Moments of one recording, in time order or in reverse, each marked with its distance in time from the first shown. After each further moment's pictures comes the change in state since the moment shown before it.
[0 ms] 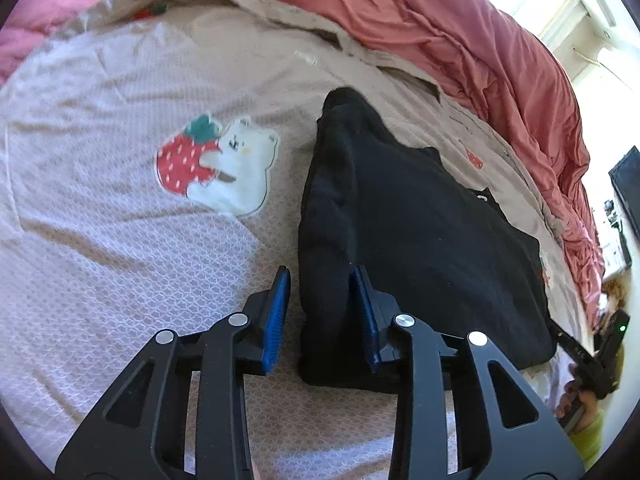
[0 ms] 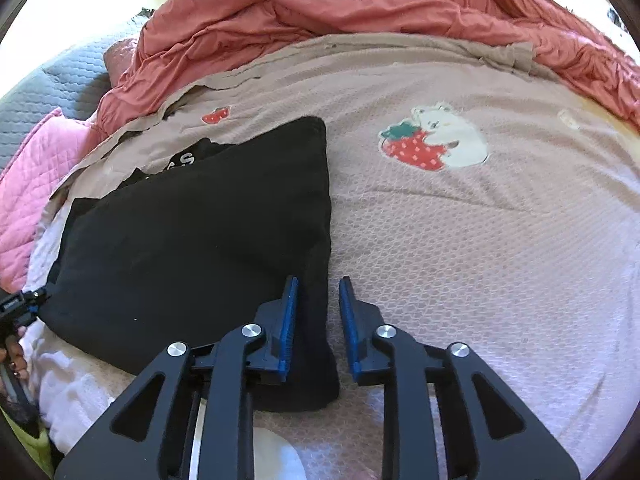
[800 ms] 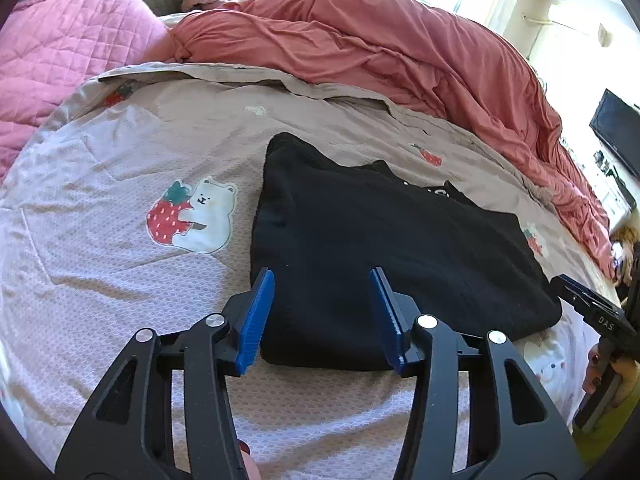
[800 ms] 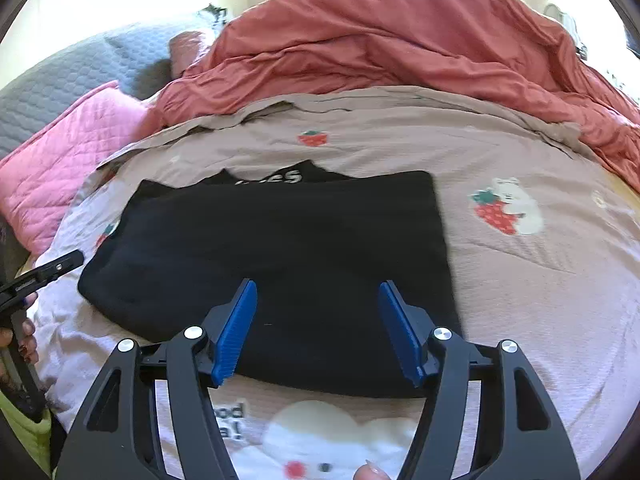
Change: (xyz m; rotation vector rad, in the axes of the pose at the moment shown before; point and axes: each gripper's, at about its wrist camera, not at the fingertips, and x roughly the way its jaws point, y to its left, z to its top) left arm -0.036 -0.041 -0.016 0.214 -0.122 0.007; right arm -0.032 0.099 -0.005 -0.195 -0.083 0.096
